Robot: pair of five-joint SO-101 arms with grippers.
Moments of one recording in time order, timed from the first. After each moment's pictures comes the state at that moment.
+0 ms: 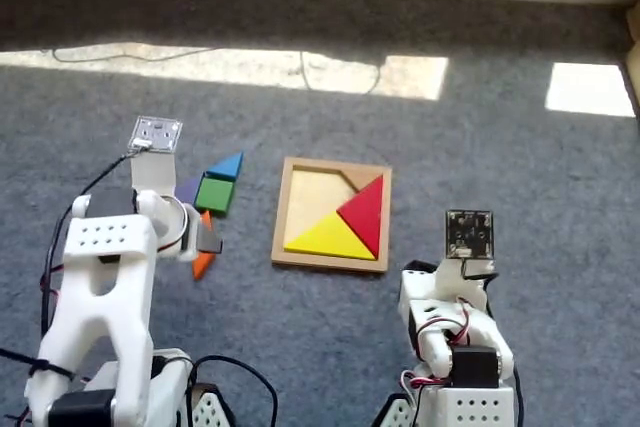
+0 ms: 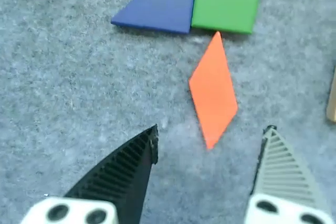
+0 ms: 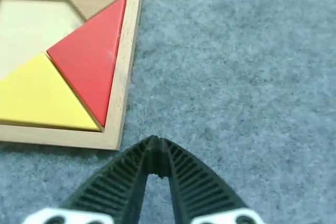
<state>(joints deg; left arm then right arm) -12.4 -27.5 49.8 64.0 -1.5 -5.0 -104.3 95.9 62.8 1.2</state>
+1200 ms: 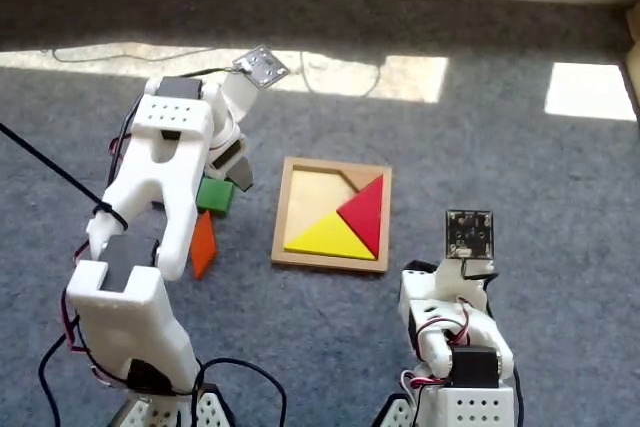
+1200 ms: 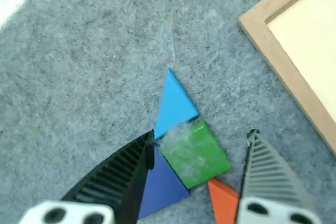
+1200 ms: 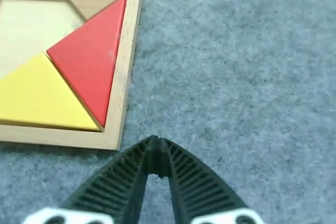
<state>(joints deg) -1.0 19.5 -3.0 71.6 -34.2 -5.0 -104.3 95.9 62.8 1.2</state>
